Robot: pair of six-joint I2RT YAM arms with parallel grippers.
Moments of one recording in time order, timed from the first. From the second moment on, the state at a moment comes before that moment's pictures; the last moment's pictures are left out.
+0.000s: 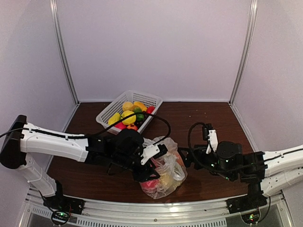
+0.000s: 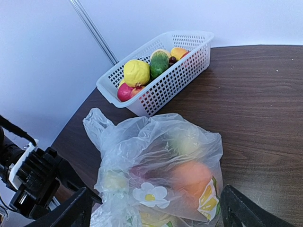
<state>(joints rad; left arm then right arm) -1.20 1.53 0.96 -0.21 0.18 -0.07 1.28 0.98 0.52 0.11 0.61 0.69</state>
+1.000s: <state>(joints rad) -1.20 1.53 1.00 -0.26 0.13 -0.08 1.08 1.36 0.64 0.44 0.24 0.76</state>
